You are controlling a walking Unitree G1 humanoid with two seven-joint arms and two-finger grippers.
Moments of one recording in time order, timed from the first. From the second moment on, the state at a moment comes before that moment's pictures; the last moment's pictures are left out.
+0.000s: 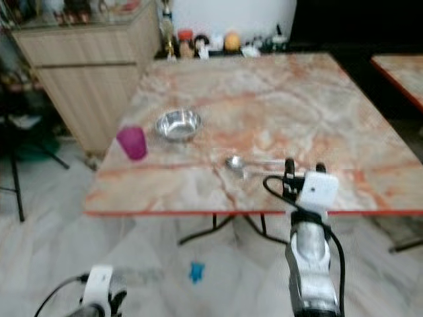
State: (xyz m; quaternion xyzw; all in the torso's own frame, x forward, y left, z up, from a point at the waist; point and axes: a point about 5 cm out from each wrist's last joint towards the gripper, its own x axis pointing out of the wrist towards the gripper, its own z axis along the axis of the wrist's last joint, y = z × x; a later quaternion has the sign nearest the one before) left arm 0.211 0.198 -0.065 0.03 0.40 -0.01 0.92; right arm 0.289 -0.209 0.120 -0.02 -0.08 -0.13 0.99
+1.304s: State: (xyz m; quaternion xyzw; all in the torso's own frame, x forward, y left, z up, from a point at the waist) left arm 0.209 0.202 -0.066 0.03 0.40 0.00 0.92; right arm 0.293 -0.195 0.121 -0.02 -0.08 -0.10 0.99
